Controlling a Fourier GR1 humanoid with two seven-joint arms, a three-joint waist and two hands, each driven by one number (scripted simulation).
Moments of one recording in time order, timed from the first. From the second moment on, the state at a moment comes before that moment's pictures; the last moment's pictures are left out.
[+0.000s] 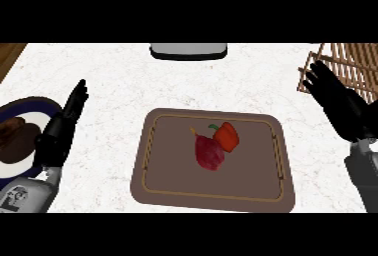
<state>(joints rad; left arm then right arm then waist) -0.19 0.49 -0.26 -1.49 0.13 0.30 -0.01 -0.33 -0.44 0.00 -1.35 -0.46 0.09 0.15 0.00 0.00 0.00</state>
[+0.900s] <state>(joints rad) -0.01 0.51 -0.13 -1.40 0.31 0.18 0.04 -0.39 -0.12 0.53 -1.42 0.48 -0.61 0.26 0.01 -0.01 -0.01</state>
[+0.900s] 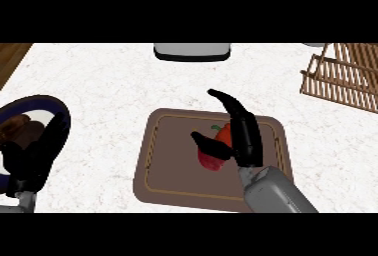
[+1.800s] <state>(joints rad) 0.01 0.51 -0.08 -1.38 0.33 0.14 0.03 -0.57 -0.07 0.71 -1.46 0.93 0.15 1.04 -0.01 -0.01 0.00</state>
